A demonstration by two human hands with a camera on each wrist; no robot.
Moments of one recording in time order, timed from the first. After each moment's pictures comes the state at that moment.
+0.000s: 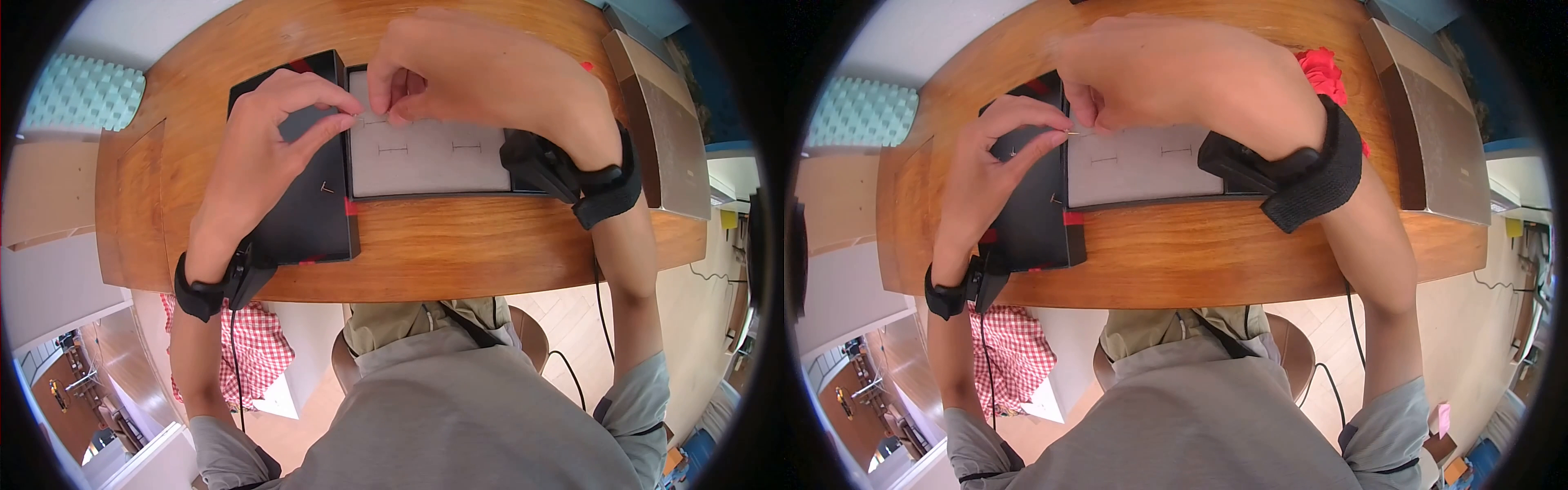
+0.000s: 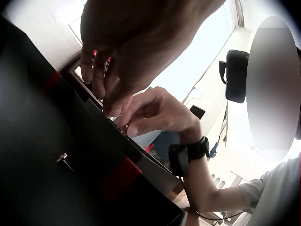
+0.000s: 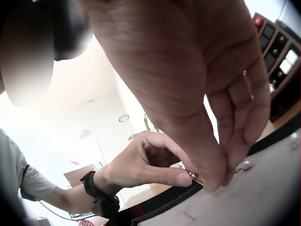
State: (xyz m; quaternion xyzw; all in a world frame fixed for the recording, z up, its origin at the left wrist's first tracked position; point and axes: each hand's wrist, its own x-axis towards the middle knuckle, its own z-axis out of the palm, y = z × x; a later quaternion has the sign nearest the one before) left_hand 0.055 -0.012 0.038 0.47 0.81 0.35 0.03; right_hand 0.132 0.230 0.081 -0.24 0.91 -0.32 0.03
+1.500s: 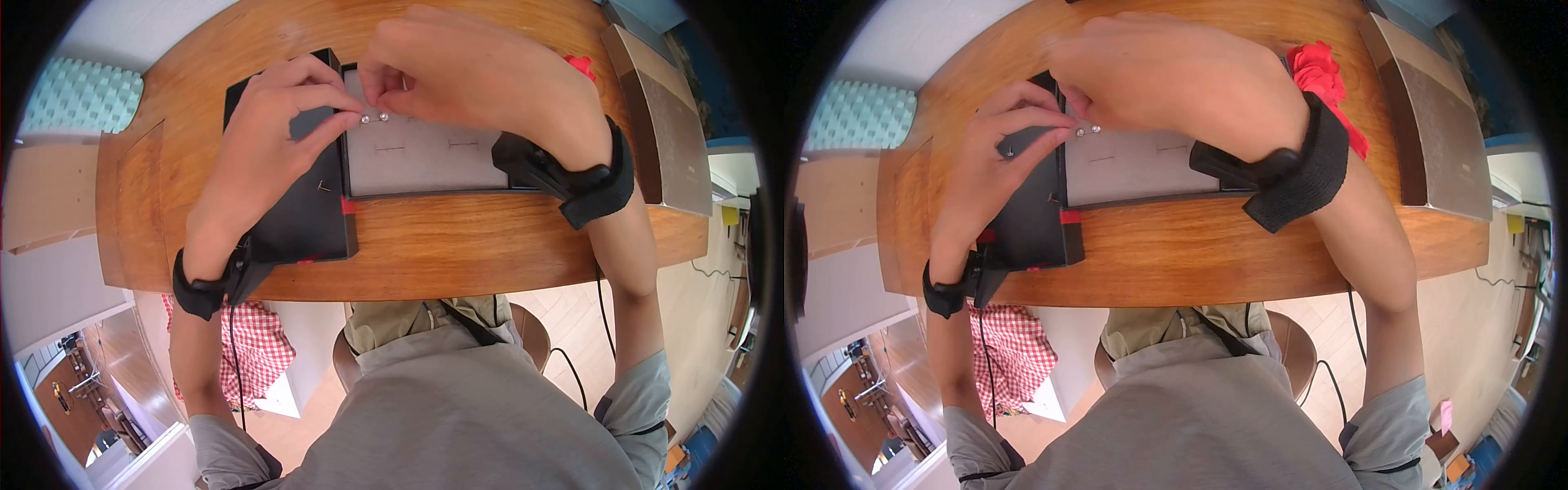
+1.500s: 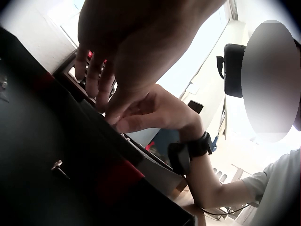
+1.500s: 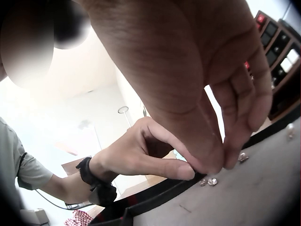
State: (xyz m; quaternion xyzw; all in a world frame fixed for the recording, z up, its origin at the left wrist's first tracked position) left_hand 0.049 -0.009 0.039 0.51 0.82 0.25 0.01; right_hand 0.131 0.222 0.062 -0.21 0.93 -0.28 -0.02
